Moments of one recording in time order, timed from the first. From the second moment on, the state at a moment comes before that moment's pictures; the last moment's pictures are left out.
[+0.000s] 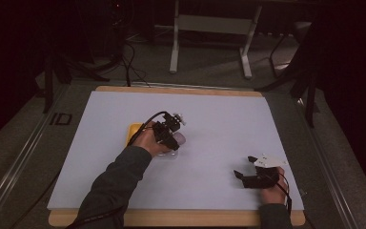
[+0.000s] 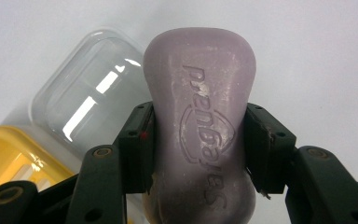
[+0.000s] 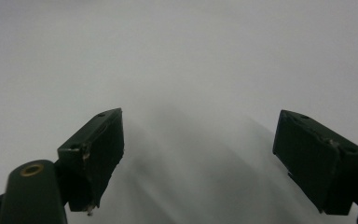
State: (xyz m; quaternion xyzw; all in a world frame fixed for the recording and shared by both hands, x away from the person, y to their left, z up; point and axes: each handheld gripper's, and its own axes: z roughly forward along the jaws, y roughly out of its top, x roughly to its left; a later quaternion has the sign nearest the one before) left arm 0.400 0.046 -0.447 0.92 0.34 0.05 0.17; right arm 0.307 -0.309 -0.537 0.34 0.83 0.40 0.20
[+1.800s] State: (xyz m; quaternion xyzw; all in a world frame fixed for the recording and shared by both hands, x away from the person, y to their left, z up) left arm 0.408 0.092 -0.430 0.91 0.38 0.07 0.17; right arm 0.307 -0.309 -0.537 0.34 0.83 0.40 0.20
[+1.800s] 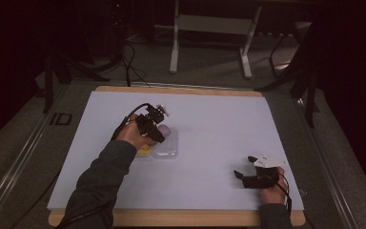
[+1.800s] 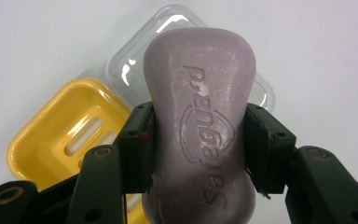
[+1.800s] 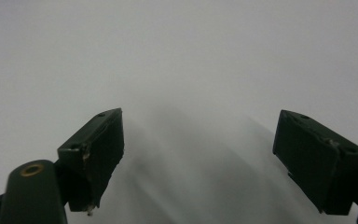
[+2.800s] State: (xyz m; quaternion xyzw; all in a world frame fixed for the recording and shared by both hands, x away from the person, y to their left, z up) left arm 0.411 0.109 -0.427 0.90 0.39 0.07 0.17; right arm 0.306 -0.309 -0.537 0.34 0.83 0.40 0.20
